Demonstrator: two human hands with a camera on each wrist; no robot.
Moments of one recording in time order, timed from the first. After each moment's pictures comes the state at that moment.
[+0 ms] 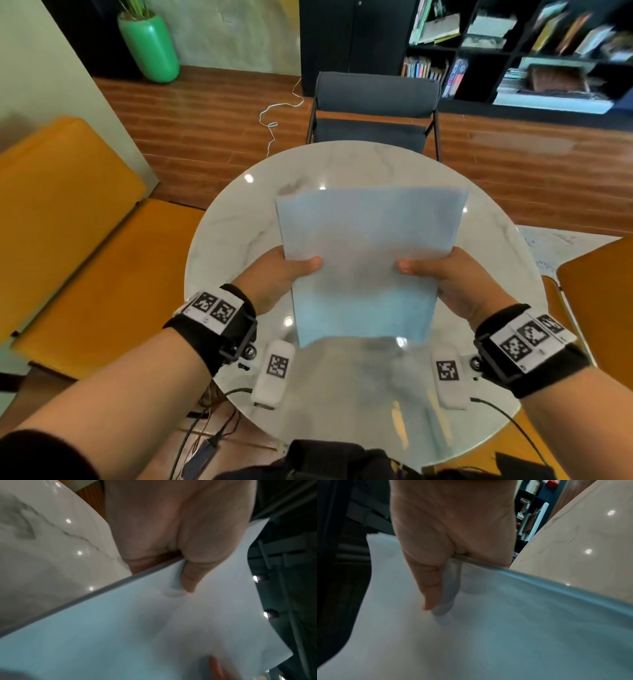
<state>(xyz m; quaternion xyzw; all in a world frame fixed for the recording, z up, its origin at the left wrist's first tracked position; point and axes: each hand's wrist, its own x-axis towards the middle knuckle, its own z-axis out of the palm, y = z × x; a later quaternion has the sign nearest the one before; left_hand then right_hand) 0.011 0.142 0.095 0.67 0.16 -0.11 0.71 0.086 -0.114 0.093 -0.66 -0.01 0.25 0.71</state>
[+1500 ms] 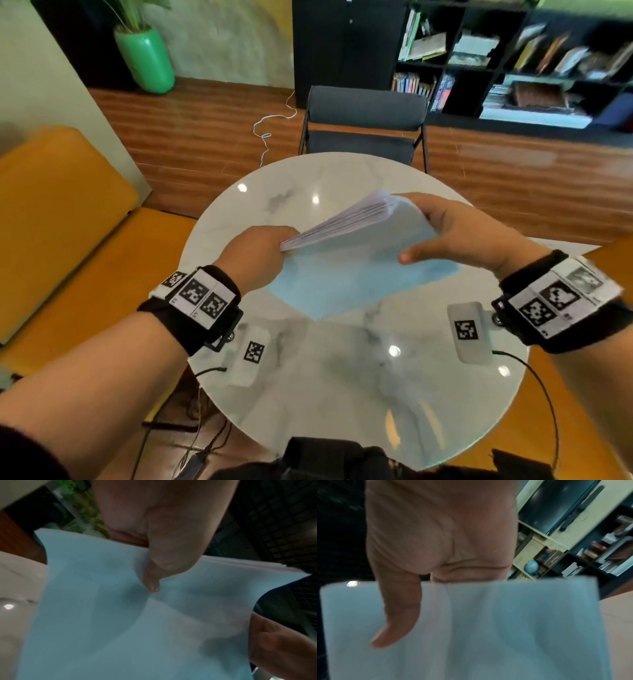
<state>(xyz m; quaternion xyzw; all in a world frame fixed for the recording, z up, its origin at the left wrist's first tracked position) 0.027 0.156 0.130 0.96 0.05 -0.03 0.27 0.115 -0.122 0.179 -0.85 -0.27 0.21 0.40</state>
